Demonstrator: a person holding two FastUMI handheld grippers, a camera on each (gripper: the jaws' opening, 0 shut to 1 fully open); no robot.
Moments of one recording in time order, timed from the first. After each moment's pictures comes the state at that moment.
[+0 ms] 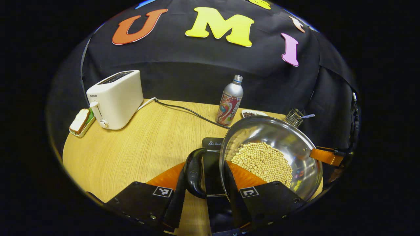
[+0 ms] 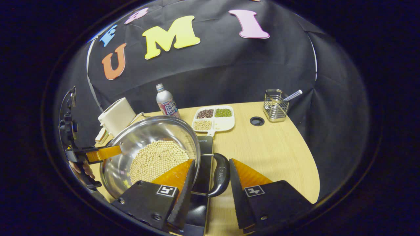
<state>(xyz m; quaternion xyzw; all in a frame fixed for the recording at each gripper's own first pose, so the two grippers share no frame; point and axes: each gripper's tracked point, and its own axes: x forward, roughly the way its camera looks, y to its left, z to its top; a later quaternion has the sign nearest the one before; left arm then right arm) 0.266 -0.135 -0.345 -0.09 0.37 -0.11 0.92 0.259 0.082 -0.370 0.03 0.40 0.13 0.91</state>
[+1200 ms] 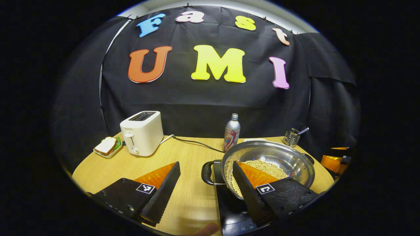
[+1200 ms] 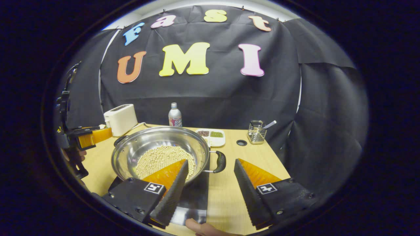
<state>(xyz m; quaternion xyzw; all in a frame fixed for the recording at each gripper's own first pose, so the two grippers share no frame) 0.203 -0.101 -0.246 -0.05 0.19 -0.07 0.98 0.168 0.076 -0.295 -0.04 0.25 0.09 0.96</state>
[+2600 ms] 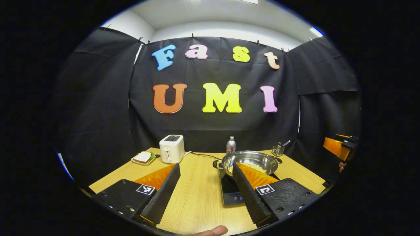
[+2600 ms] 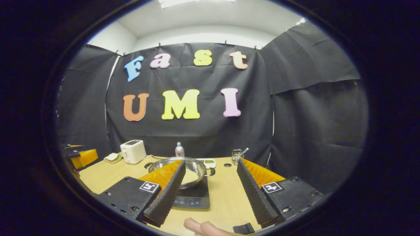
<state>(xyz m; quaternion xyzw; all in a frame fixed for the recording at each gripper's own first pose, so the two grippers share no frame) -0.001 -0.050 -0.116 -0.02 0.08 -0.03 1.00 -0.003 0.039 -0.133 0.01 0.09 0.05 0.99</state>
